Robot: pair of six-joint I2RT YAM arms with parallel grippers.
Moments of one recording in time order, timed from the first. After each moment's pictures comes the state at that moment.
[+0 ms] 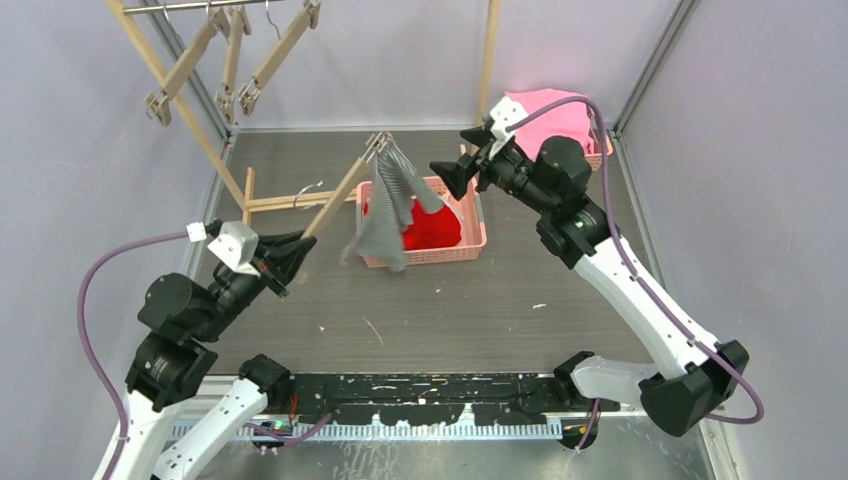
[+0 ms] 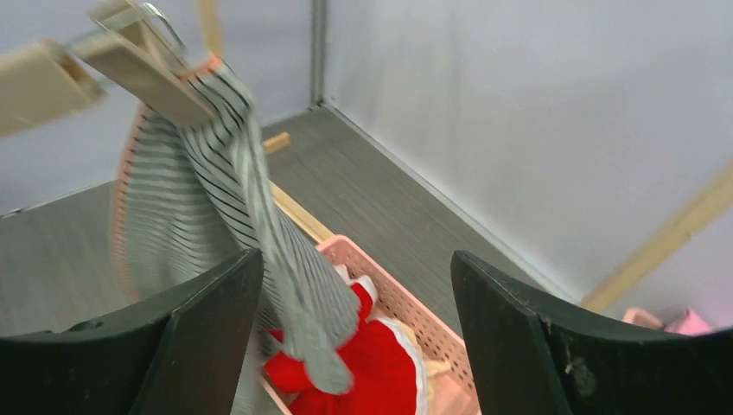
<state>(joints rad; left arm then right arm) -0.51 0.44 0.94 -0.38 0.17 0.00 0.54 1.20 1.24 0.02 -0.29 -0.09</state>
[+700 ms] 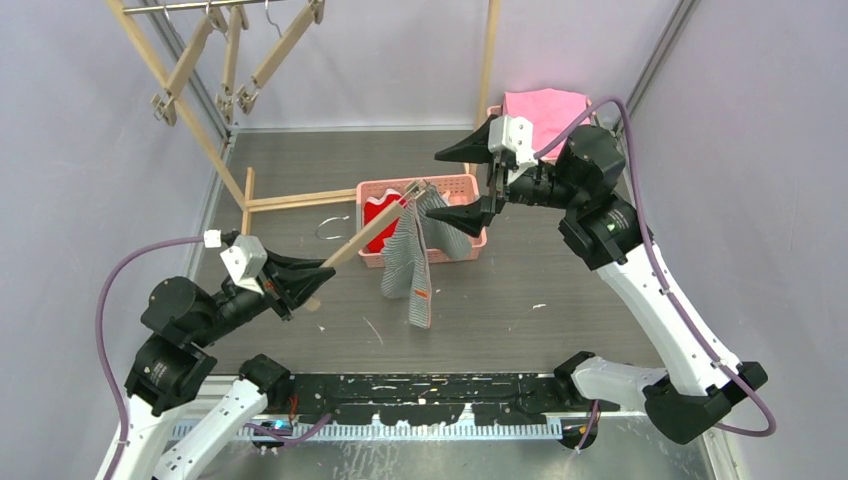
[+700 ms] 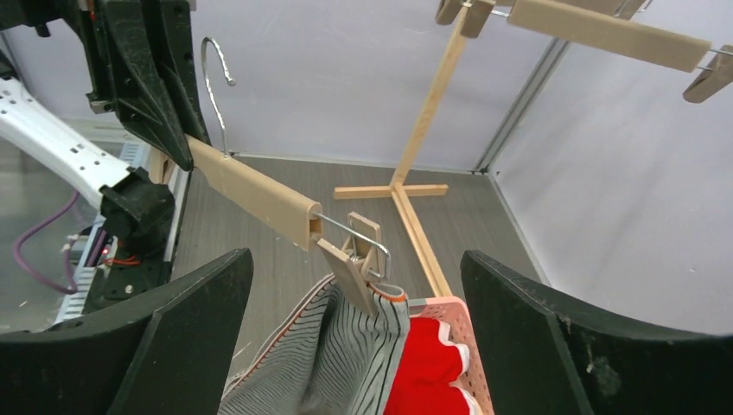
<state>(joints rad) -0.51 0.40 0.92 -0.46 0.43 -0.10 0.54 1.14 1.43 -0.19 -0.86 -0.20</state>
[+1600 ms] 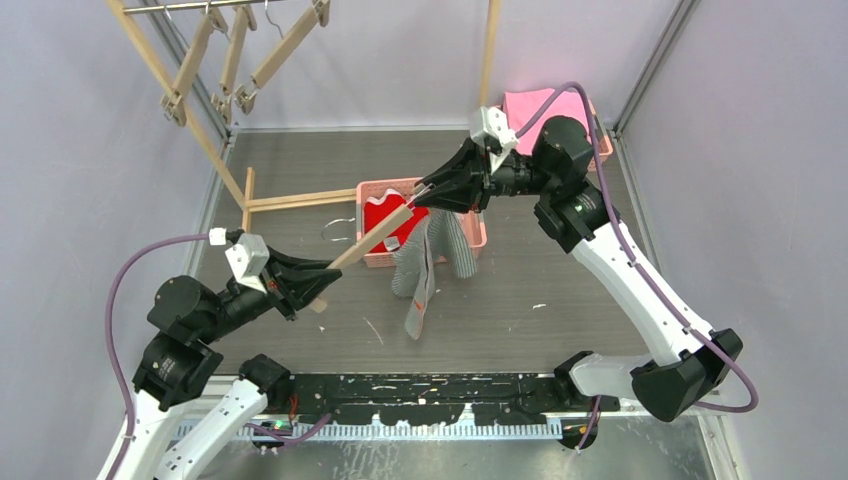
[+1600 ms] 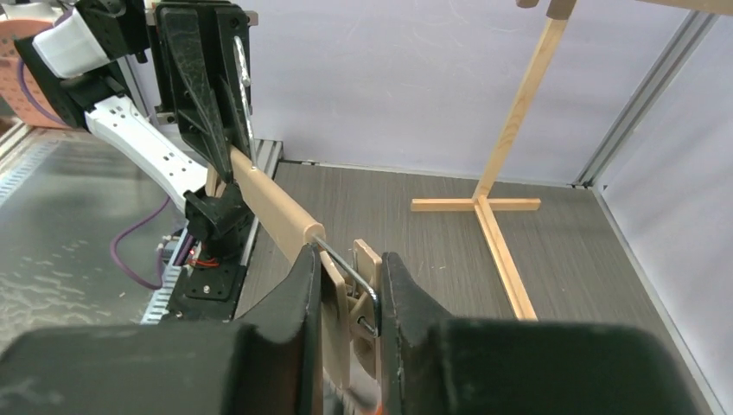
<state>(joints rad) -0.51 0.40 0.87 -0.38 0.49 -0.17 0.53 1.25 1.39 -0.01 -1.07 -0.02</state>
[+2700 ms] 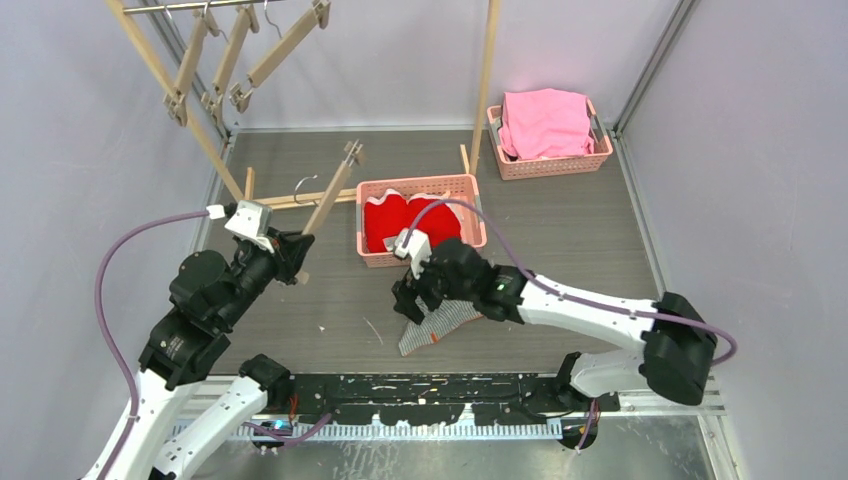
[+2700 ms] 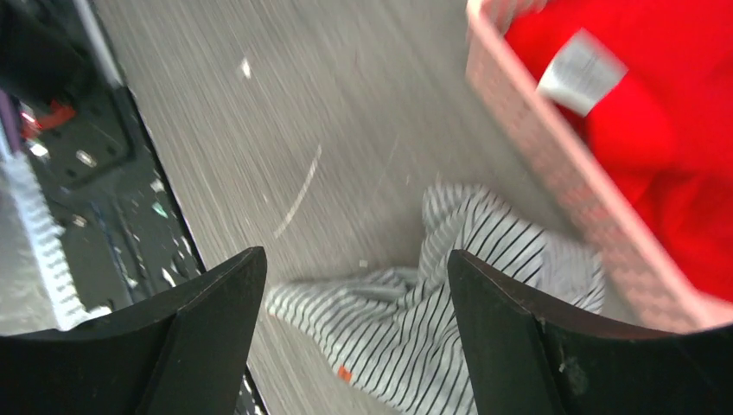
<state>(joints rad) -0.51 0.51 0.92 -0.52 -0.02 -0.14 0.99 1.25 0.87 -0.10 -0.15 0.04</state>
